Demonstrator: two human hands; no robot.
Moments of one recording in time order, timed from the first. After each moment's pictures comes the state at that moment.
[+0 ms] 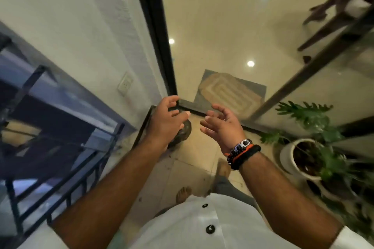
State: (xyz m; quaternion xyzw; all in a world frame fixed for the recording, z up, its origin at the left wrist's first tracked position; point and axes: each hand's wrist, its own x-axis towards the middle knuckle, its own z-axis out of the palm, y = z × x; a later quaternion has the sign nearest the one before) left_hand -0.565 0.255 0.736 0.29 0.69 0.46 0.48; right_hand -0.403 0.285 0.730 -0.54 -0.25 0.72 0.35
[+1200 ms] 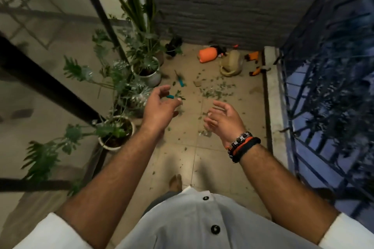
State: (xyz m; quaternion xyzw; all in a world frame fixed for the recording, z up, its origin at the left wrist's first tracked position) left_hand 0.055 0.024 0.771 0.68 0.24 -0.01 0.69; right_hand 0.050 -0.151 0.746 -0.60 0.24 0.17 0.75
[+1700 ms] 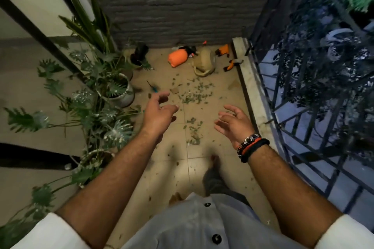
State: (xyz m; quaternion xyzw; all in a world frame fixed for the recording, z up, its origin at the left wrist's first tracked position) left_hand 0.211 -0.016 0.743 0.73 0.17 -0.12 0.66; right_hand 0.165 -0.223 0.712 -0.53 0.36 0.08 0.76
